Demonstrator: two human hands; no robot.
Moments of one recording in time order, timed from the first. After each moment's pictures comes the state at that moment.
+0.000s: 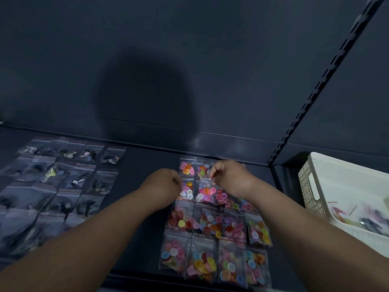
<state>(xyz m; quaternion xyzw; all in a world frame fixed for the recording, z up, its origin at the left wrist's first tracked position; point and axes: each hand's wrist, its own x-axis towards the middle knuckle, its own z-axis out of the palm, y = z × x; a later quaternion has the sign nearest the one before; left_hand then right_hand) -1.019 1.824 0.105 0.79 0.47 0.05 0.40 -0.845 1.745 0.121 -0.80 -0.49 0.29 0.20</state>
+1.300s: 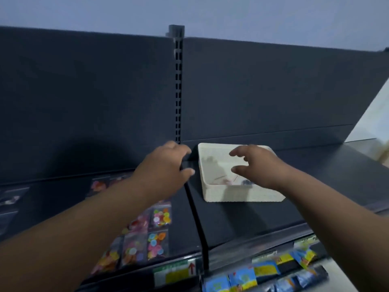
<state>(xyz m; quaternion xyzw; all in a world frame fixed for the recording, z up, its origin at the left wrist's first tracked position) -0.897 1.645 0.221 0.96 0.18 0.16 0.17 -0.735 1.481 0.223 -0.90 -0.40 0.07 0.18</state>
